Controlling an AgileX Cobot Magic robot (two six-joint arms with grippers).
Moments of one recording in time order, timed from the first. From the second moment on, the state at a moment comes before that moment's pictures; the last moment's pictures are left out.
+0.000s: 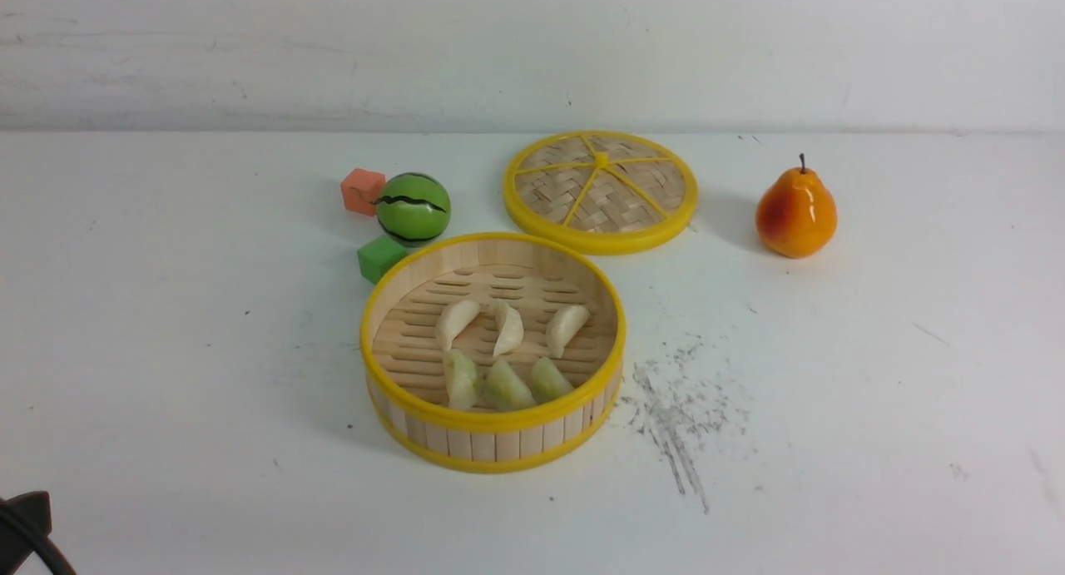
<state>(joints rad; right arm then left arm) 0.46 0.43 0.02 0.32 -0.66 -0.36 -0.57 0.43 -0.45 0.51 0.70 -0.73</state>
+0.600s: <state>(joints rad) 0.05 0.00 0.03 0.04 0.34 -0.07 -0.57 0.43 -0.45 0.51 0.71 -0.73</state>
